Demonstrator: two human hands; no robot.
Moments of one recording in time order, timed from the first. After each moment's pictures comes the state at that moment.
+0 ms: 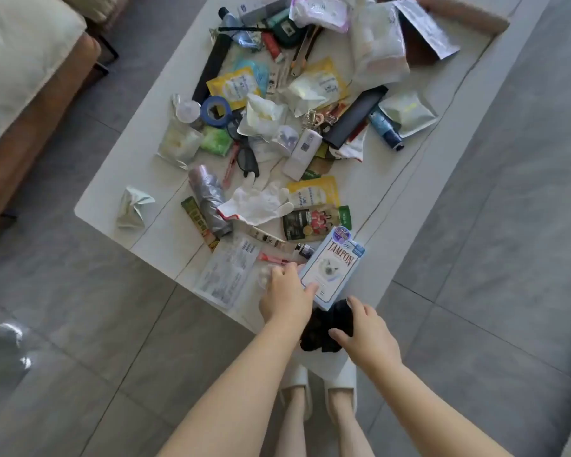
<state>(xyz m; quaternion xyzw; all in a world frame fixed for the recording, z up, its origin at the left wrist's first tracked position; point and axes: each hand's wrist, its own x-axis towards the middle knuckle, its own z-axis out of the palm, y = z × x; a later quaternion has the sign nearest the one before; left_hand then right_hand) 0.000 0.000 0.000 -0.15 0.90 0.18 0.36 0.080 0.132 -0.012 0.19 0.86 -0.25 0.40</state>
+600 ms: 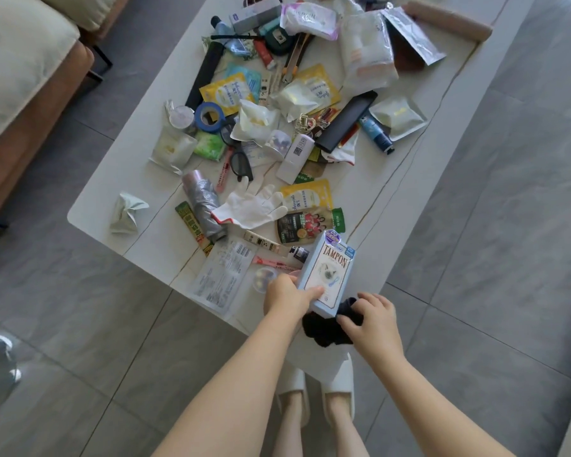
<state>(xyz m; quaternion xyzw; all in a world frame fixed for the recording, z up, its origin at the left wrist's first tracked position) -0.004 0.003 -0.004 -0.27 0.80 0.33 0.43 0.074 0.146 -0.009 0.22 0.88 -0.30 0.30</state>
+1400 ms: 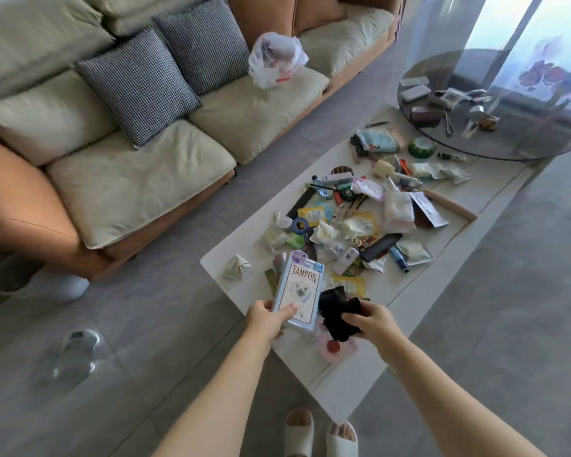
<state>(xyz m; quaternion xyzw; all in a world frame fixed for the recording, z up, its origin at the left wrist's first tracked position) 0.028 -0.100 0.272 -0.41 0.68 0.58 0.19 0.003 0.105 0.246 0.22 0.71 -0.59 0.32</state>
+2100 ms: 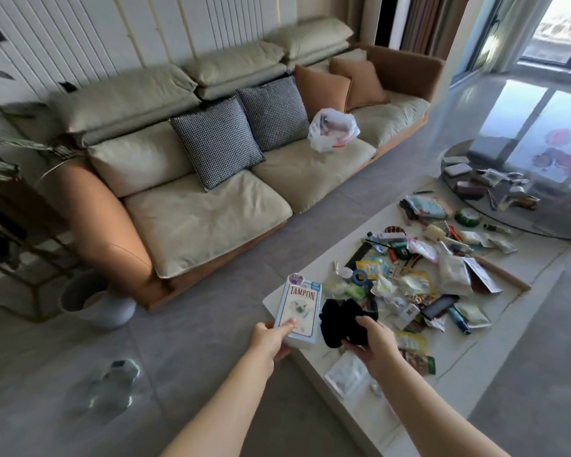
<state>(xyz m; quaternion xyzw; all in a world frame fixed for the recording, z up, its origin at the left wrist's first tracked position) 0.057 -0.314 0.362 -0.44 0.57 0.68 0.12 0.012 -0.129 0.338 0.36 0.52 -0.74 0.22</state>
